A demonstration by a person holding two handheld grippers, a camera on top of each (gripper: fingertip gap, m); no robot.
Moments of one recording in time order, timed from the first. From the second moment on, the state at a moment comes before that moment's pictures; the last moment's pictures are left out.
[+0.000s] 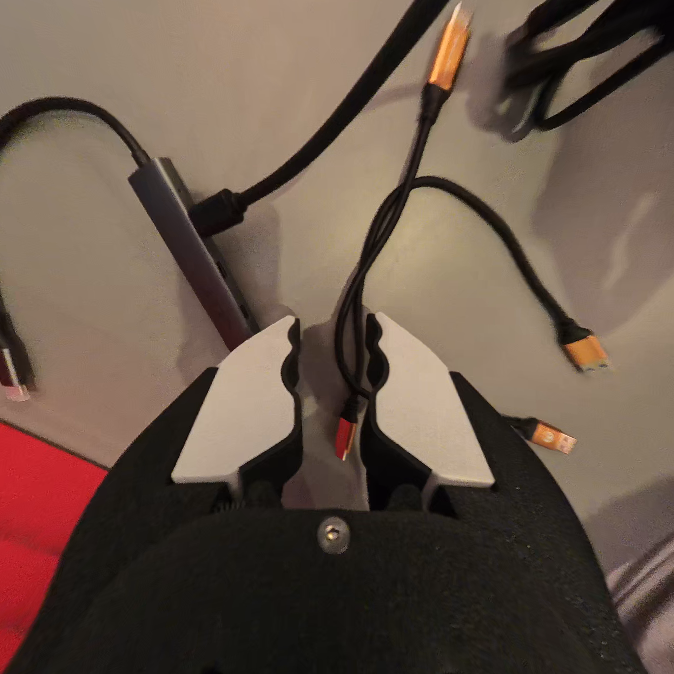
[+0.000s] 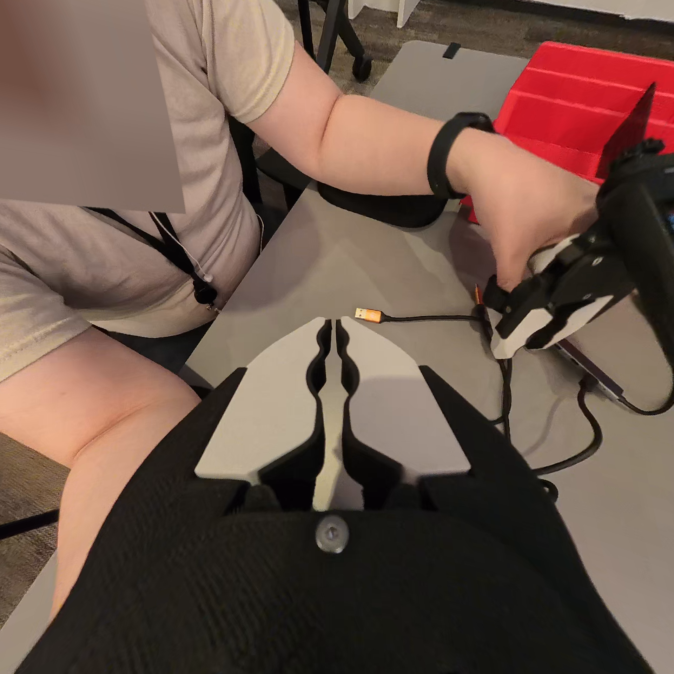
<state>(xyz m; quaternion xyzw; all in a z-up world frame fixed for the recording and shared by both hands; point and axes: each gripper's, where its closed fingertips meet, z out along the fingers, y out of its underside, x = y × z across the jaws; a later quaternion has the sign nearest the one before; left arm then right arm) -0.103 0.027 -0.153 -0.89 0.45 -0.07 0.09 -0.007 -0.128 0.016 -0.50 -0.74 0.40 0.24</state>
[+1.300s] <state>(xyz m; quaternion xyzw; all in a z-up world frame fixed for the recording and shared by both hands) -0.168 -0.026 0.043 -0.87 0.36 -0.15 0.32 -0.148 0.001 0.040 -0.45 -0.66 0.00 0.60</state>
